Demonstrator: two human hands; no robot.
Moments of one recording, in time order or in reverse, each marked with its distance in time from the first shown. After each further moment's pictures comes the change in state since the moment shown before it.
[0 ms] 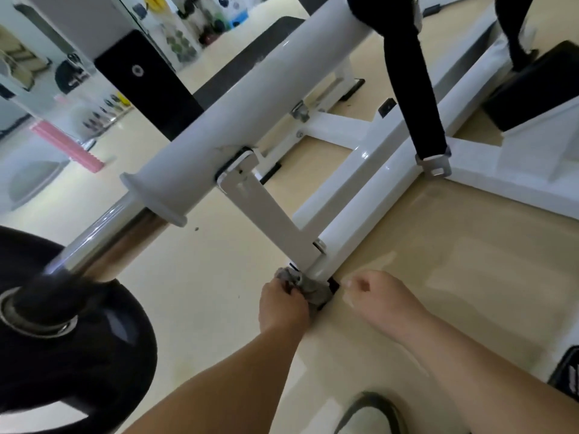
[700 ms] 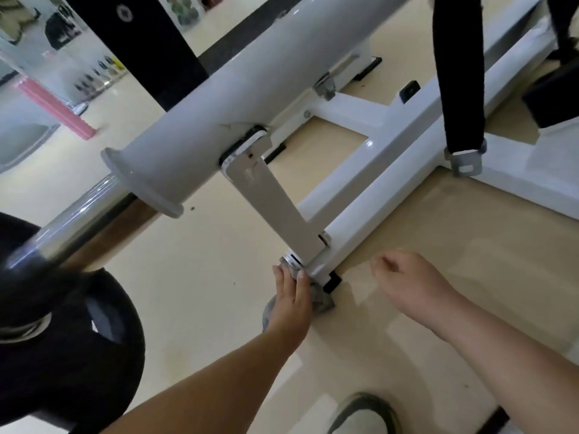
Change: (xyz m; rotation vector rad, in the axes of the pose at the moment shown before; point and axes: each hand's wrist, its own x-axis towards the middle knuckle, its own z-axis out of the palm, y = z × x) left_hand 0.009 -0.027 0.020 -0.108 -0.331 0.153; right_hand 0.013 -0.002 -0.033 0.046 0.020 -0.044
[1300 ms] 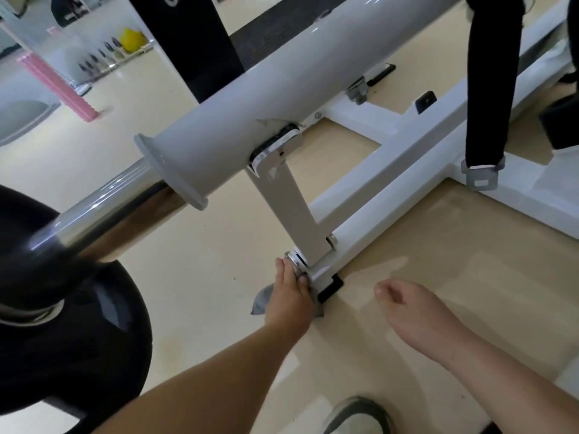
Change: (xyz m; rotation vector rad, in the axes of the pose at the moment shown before) left_hand 0.013 0.000 -0.001 0.036 0.069 -0.064; right_hand -0.014 0.017 0.014 -0.112 -0.080 0.013
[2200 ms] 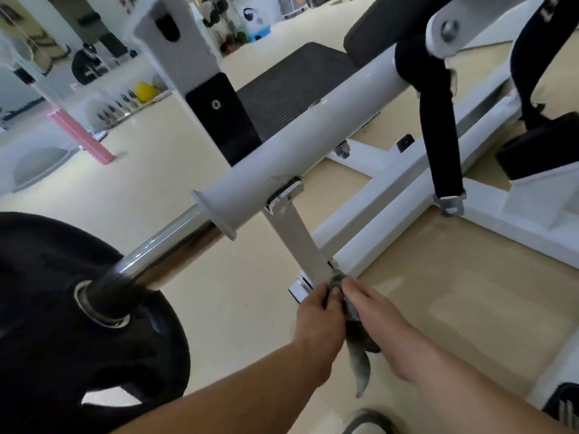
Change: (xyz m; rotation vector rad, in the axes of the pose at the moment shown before) left_hand -0.109 0.104 -0.045 -0.456 -0.138 -0.027; right_hand -0.031 -0.068 0.015 0.687 -0.104 0.133
